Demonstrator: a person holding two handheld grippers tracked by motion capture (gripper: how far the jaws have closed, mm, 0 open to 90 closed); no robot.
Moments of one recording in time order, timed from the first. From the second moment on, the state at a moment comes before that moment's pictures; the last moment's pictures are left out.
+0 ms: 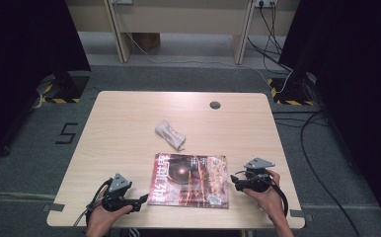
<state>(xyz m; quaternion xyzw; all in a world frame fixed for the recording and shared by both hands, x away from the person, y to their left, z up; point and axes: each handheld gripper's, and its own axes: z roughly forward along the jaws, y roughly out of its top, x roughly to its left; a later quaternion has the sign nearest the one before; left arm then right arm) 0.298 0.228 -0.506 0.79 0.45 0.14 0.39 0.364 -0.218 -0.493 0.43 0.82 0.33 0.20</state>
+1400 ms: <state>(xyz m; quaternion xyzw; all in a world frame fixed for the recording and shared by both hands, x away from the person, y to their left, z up) 0.298 0.228 -0.508 0.79 0.45 0.14 0.39 0.482 -0.049 -0.467 0.33 0.86 0.35 0.18</state>
